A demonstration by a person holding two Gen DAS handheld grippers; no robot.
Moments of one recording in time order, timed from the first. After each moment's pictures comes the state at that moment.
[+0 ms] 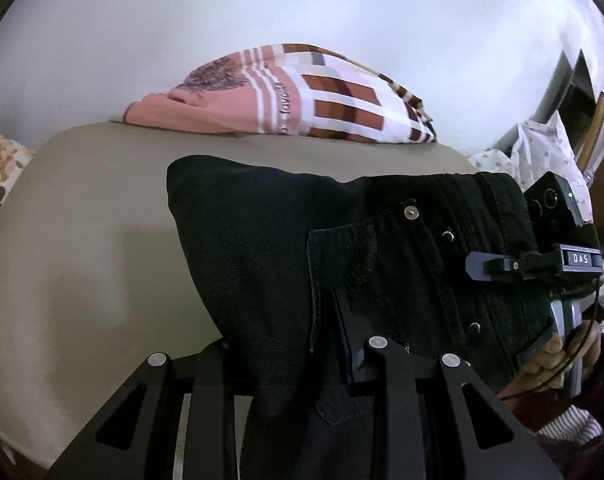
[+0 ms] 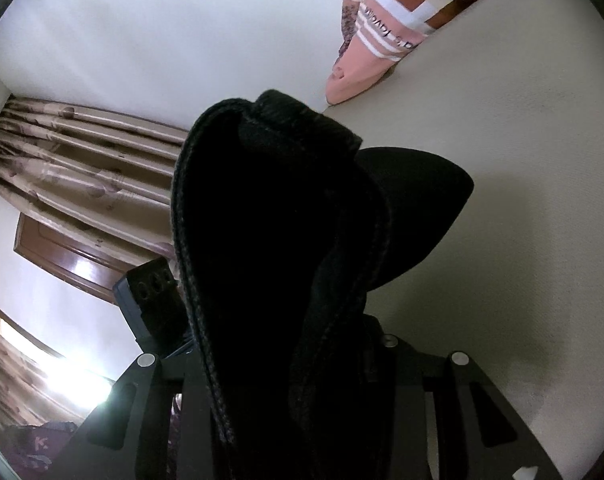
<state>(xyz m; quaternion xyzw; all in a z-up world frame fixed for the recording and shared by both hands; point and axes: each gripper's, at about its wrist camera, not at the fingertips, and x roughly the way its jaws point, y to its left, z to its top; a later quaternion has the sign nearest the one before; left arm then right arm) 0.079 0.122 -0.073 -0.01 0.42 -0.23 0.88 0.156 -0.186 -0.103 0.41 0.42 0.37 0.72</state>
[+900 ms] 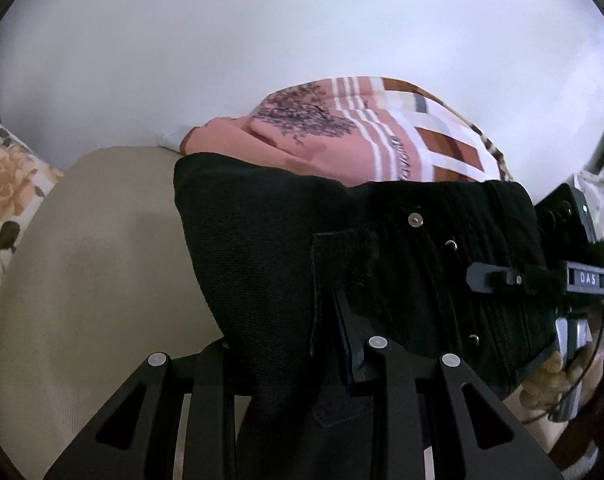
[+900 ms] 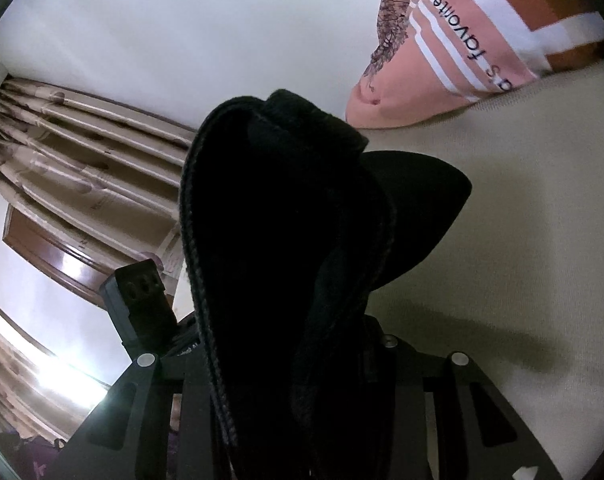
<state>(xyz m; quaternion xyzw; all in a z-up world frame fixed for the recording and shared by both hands) 0.243 0.191 -0.080 -0.04 0.40 -0.16 0.90 0.347 -0.124 -0.105 0.37 0.41 0.40 0.73</state>
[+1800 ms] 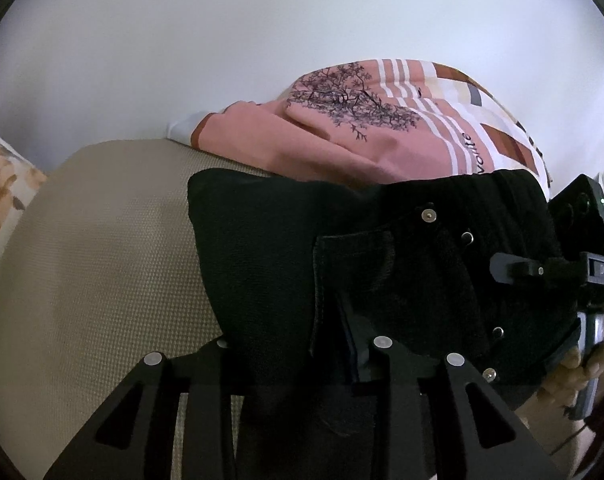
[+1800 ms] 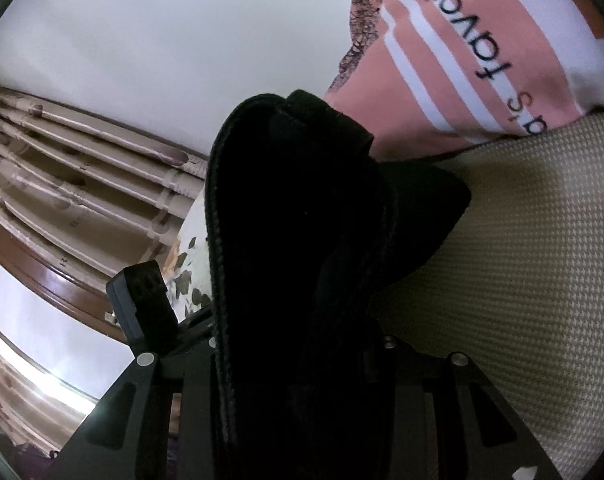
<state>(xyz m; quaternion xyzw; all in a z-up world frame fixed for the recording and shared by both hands) 0.318 0.210 -0.121 -0.02 0.41 -0.14 0.90 0.433 -0.109 -0.143 0.37 0.42 0.39 0.73</state>
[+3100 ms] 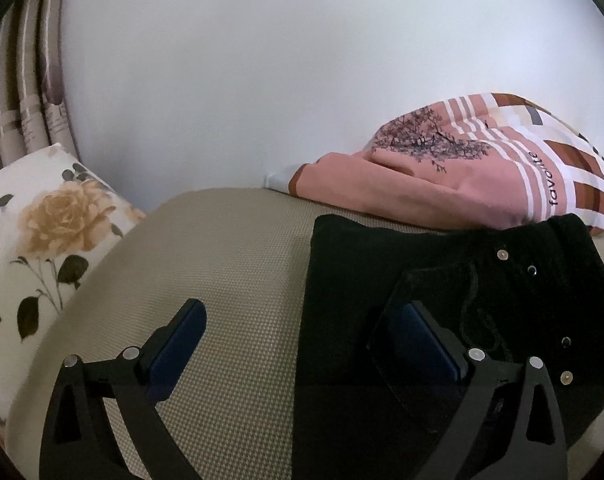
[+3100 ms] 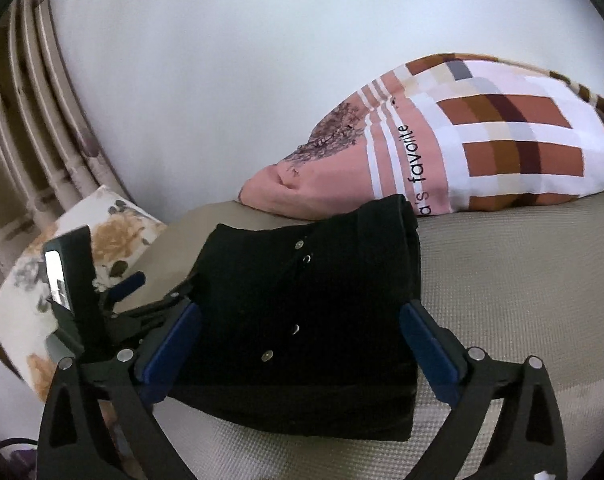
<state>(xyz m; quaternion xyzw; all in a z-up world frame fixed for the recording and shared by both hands) 0.285 0.218 -0.133 0.05 0.29 0.03 0.96 0.308 -0.059 -0.079 0.15 0.30 0.12 0.94</state>
